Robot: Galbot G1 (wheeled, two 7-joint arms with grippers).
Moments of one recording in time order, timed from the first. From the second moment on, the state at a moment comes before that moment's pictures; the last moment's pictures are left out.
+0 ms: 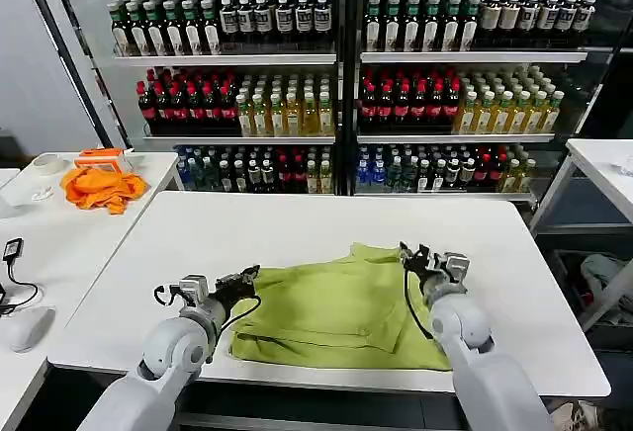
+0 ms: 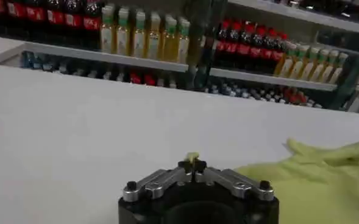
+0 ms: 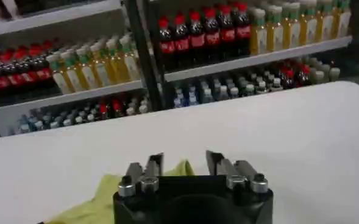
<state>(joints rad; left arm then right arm) 0.97 -1.07 -0.19 -1.76 -0.79 0.51 -0.21 -0.81 1.27 0.27 1.58 0.72 -0.54 0.41</state>
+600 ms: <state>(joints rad) 0.98 -1.07 -0.19 -1.76 -0.79 0.51 -0.21 -0.76 1.31 0.26 1.48 0.77 -0.55 0.45</state>
